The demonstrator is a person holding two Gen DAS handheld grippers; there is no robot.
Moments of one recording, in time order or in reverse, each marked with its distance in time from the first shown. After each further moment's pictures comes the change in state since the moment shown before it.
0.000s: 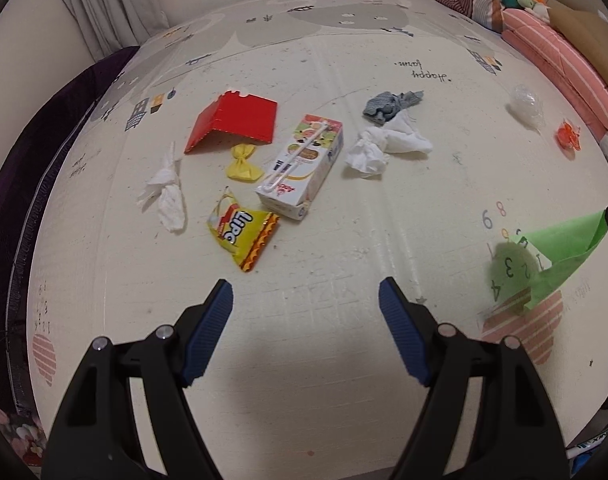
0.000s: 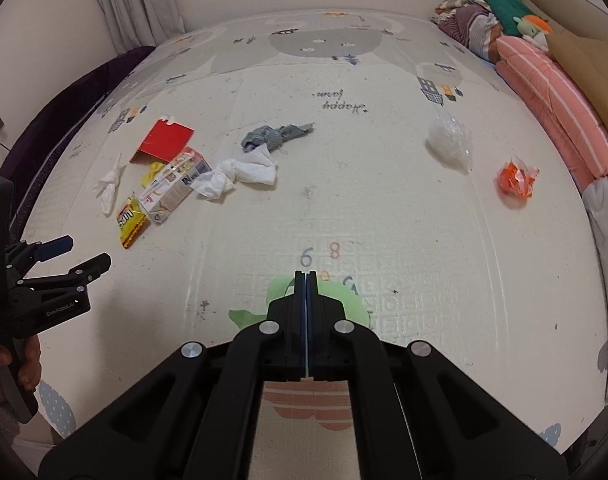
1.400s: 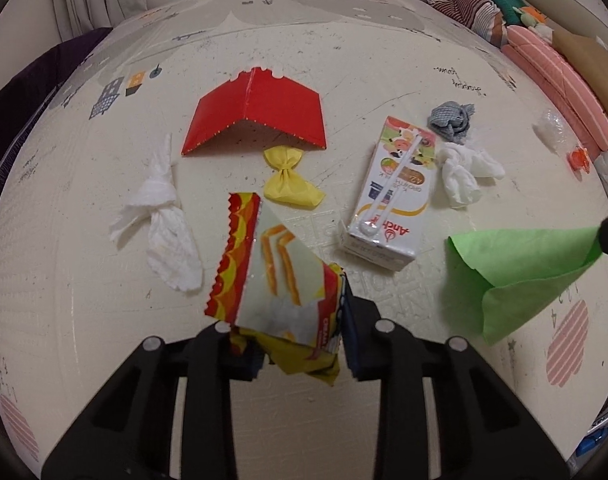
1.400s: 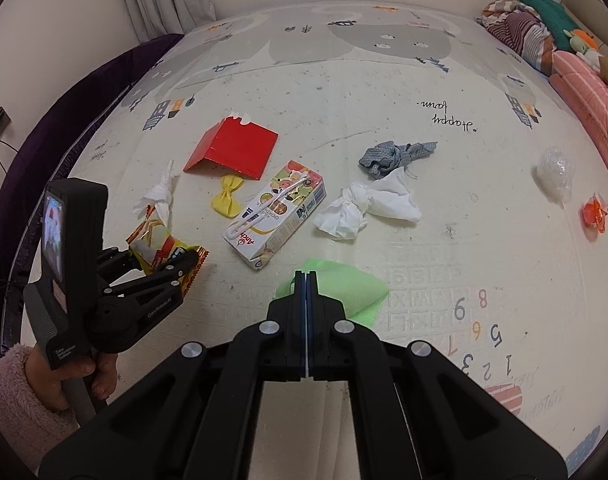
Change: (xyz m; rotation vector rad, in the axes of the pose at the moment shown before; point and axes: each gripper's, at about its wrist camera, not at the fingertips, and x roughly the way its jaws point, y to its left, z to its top) left arm 0.091 0.093 0.033 0.022 -0.014 -0.174; right arm 0.071 0.150 0.051 0.000 0.037 0.052
